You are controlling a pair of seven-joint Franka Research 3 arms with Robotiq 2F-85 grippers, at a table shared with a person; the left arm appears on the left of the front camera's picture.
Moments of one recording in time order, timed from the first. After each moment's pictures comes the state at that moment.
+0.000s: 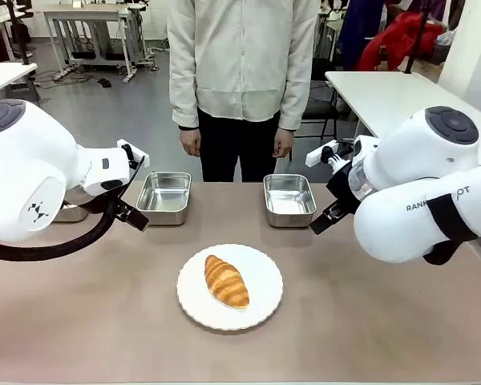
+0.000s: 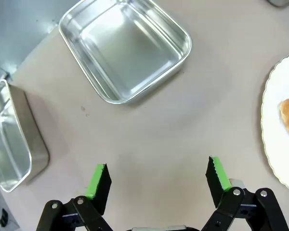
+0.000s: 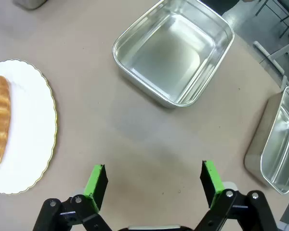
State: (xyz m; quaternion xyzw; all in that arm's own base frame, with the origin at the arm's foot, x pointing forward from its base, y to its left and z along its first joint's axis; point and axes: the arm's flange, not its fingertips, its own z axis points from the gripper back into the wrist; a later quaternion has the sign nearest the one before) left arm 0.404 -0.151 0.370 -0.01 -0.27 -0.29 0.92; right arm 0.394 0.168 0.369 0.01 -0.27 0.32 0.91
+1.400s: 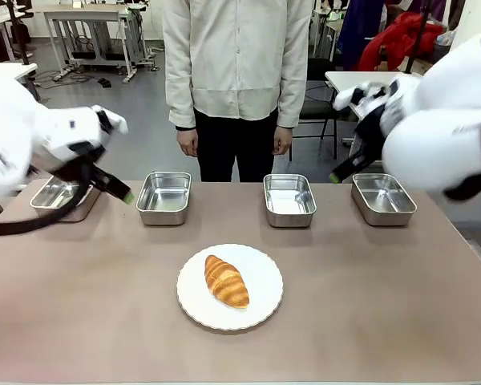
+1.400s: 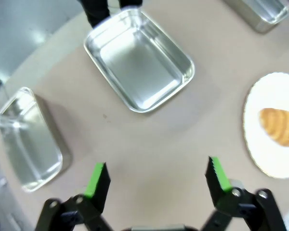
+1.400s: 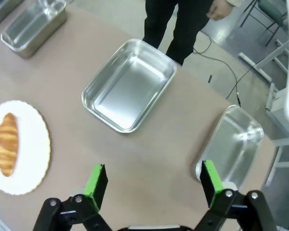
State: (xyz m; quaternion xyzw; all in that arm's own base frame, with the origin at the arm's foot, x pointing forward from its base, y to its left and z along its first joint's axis) left arm 0.416 -0.102 0.446 -0.08 -0.28 -0.30 0.91; right arm 0.431 0.113 0.481 0.02 -0.32 0.29 0.90
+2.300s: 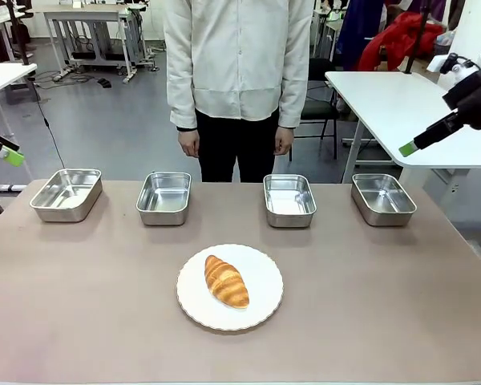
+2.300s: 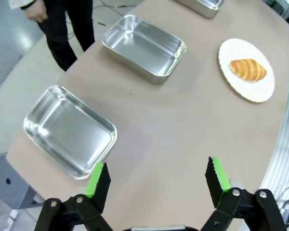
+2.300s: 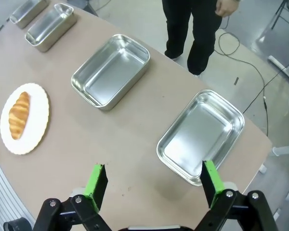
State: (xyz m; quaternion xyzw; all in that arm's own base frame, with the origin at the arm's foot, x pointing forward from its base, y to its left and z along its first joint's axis) left arm 0.452 0.106 0.495 -0.22 -0.27 -0.42 0.84; right arm 0.474 -0.042 0.503 0.14 -0.29 0.32 0.89
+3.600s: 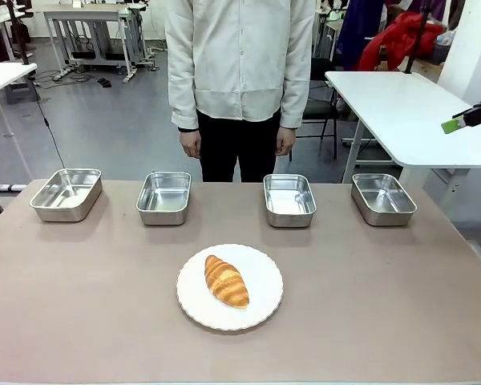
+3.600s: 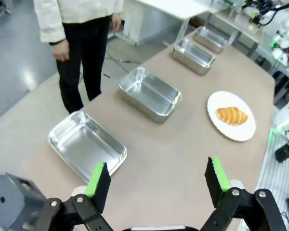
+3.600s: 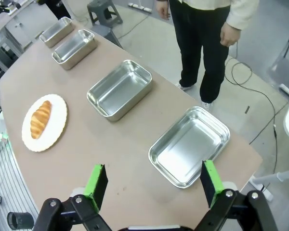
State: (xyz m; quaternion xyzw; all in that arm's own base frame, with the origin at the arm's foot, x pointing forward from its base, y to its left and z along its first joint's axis) left arm 0.421 0.193 0.529 -0.30 -0.40 -0.35 0.80; right arm 0.477 -0.129 0.531 0.22 -0.35 0.33 0.85
